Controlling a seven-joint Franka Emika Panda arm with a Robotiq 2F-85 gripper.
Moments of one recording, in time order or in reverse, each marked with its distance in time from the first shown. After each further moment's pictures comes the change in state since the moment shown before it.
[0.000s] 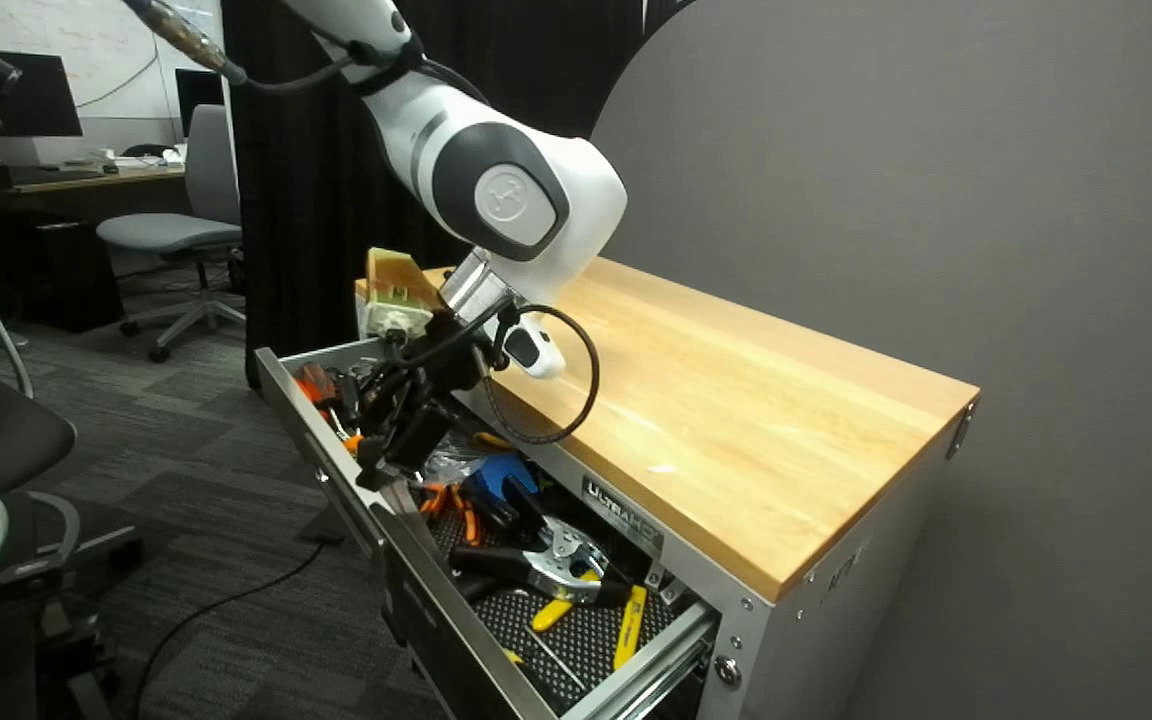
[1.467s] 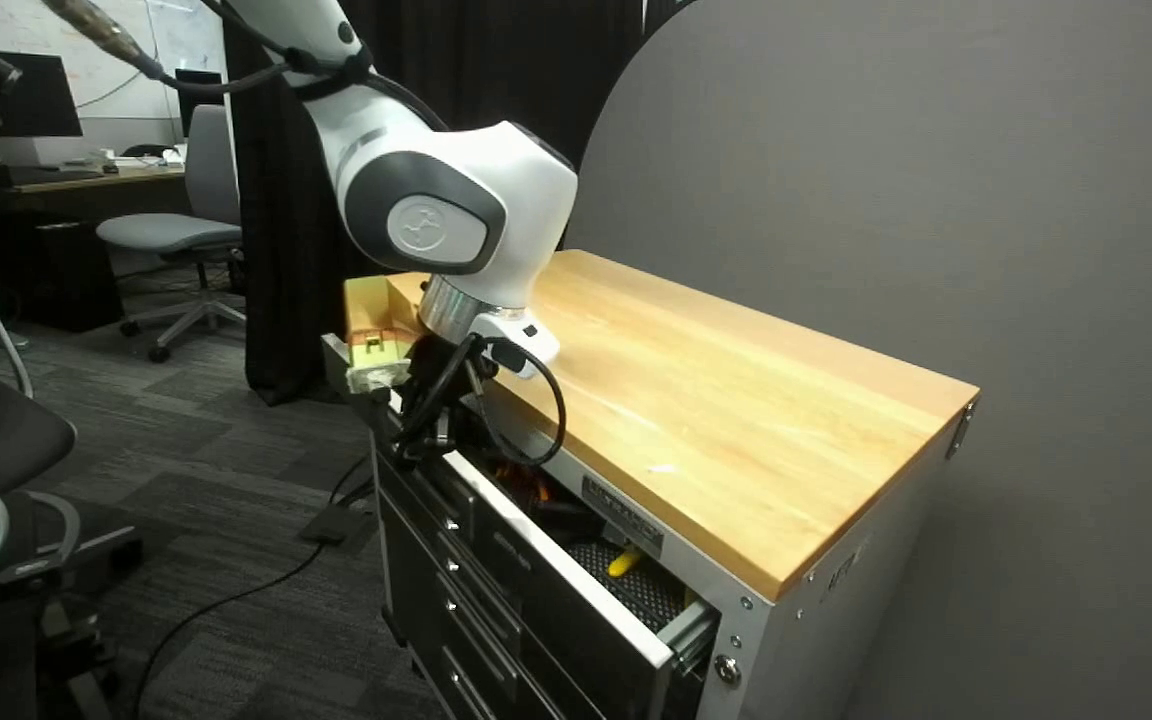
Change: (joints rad) arm 0.002 -0.073 0.044 -0.198 0.108 0.498 -0.154
